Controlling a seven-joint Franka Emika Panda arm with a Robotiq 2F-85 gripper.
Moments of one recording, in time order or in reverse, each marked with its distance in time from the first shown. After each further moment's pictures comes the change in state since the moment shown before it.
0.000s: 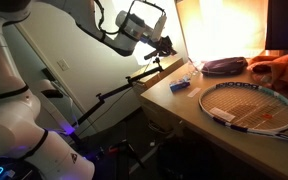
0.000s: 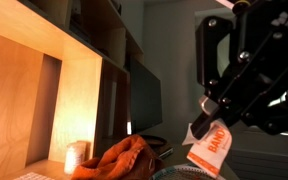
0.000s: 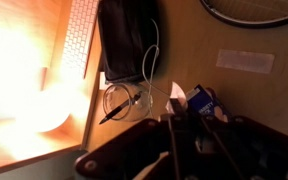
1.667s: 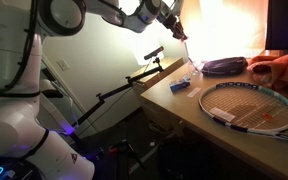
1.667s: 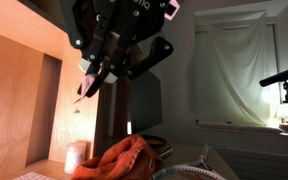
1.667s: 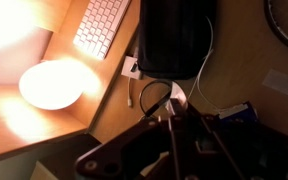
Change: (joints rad) arm 0.065 0.359 0.024 0.676 0.478 -0.339 -0.790
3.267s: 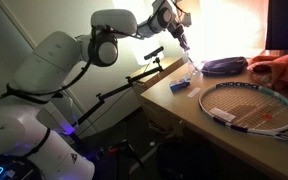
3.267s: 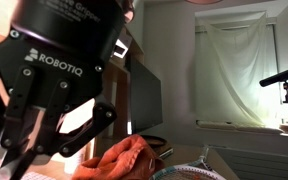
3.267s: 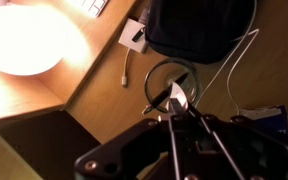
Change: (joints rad) arm 0.129 0.424 -0.055 0.592 0.192 -0.222 -0.362
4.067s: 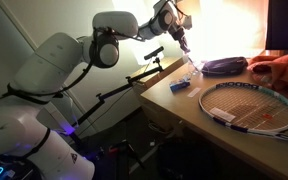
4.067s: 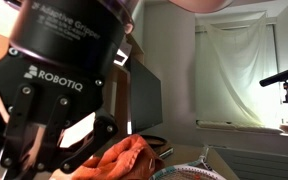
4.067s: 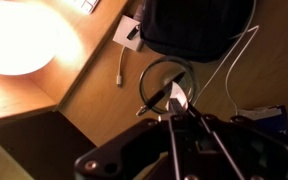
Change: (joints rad) arm -0.002 0.018 0.001 0.002 0.000 -0.001 0.000
